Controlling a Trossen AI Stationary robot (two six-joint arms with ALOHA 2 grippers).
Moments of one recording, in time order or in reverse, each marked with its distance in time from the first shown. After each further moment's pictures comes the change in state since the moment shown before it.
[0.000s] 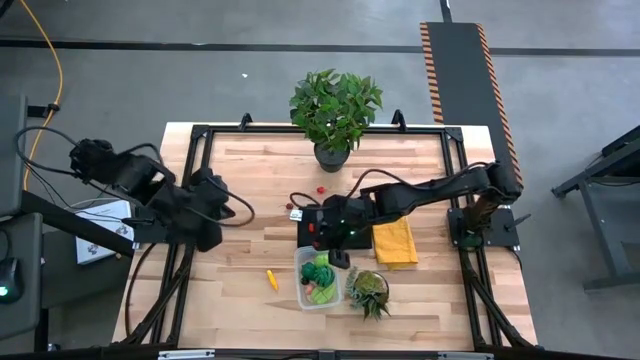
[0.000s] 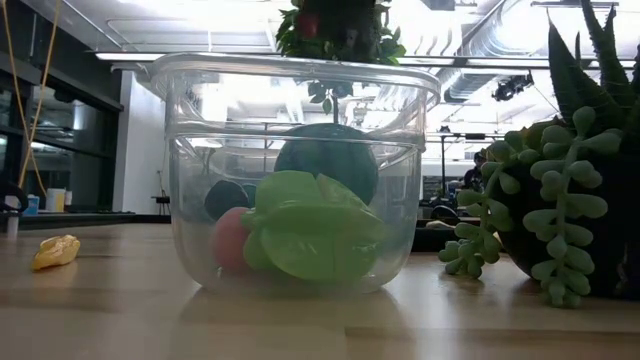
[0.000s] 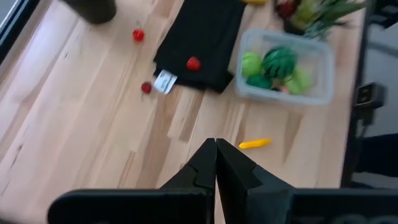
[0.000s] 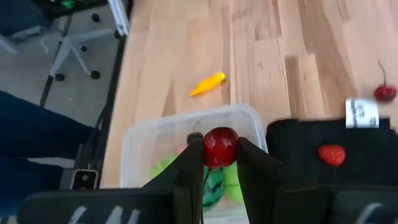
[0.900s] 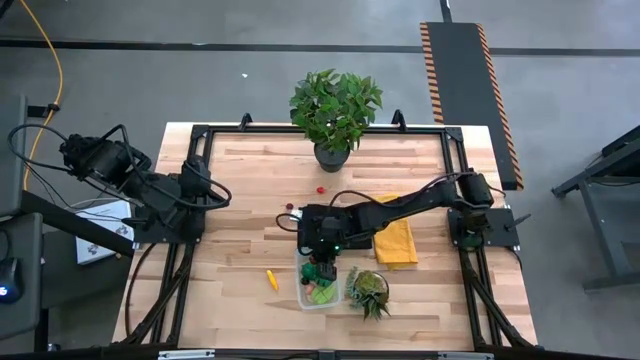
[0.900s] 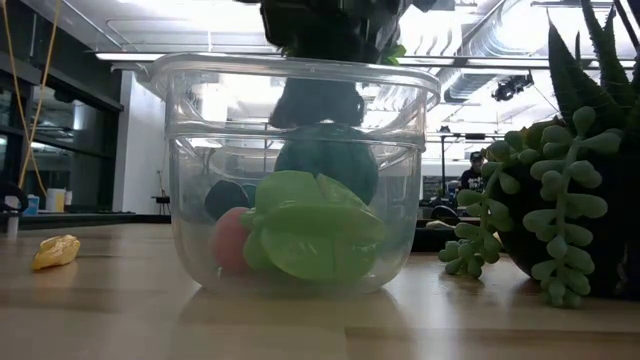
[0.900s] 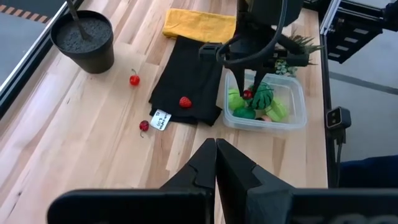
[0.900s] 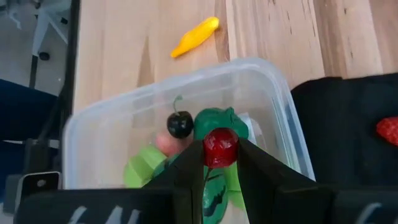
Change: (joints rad) left arm 0.000 -0.131 0.000 0.080 -0.046 0.126; right arm 0.021 0.217 -0.002 0.069 -0.021 0.078
